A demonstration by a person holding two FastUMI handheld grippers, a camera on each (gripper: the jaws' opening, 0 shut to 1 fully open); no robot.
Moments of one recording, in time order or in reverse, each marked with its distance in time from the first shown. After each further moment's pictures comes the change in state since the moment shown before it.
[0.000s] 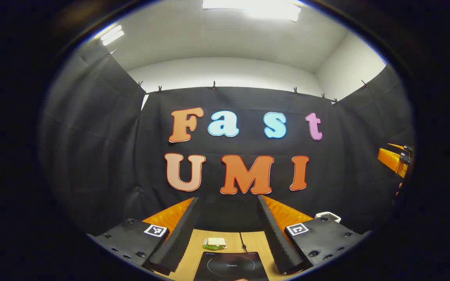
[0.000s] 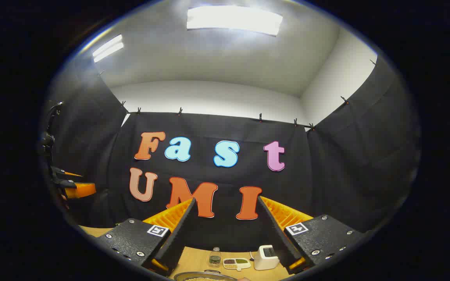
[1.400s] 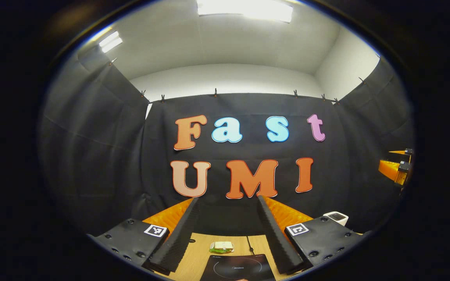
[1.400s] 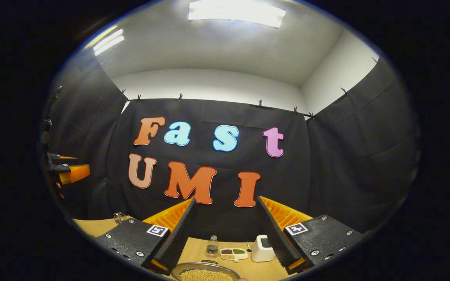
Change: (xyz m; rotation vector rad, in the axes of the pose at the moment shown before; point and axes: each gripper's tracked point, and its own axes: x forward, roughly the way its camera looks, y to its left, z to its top) left arm -0.011 0.002 -0.002 0.048 -0.049 0.037; right arm -0.012 0.000 -0.058 0.007 0.133 0.014
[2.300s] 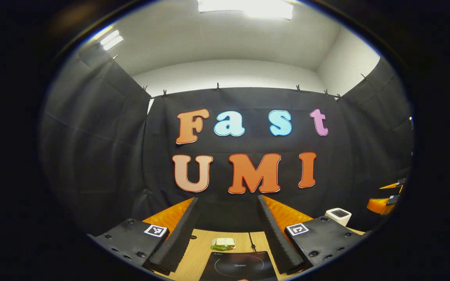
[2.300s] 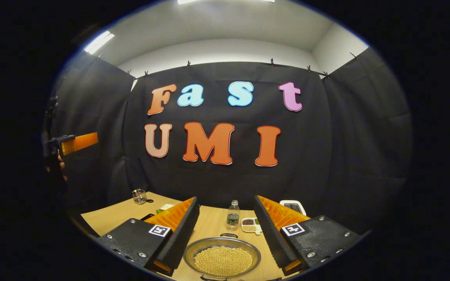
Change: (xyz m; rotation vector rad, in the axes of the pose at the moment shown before) left arm 0.006 0.002 -0.024 -0.002 0.042 0.013; right arm -0.010 0.028 -0.124 0.062 0.303 0.125
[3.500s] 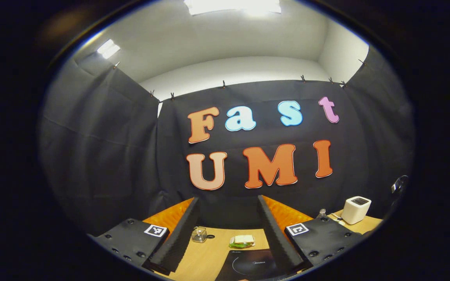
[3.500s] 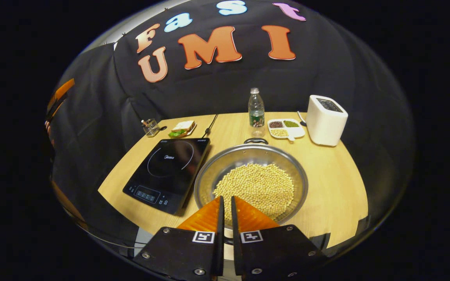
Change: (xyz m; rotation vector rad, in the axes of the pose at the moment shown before) left arm -0.002 0.022 -0.034 0.094 -0.007 0.092; right arm -0.013 0.066 -0.250 0.187 0.712 0.213
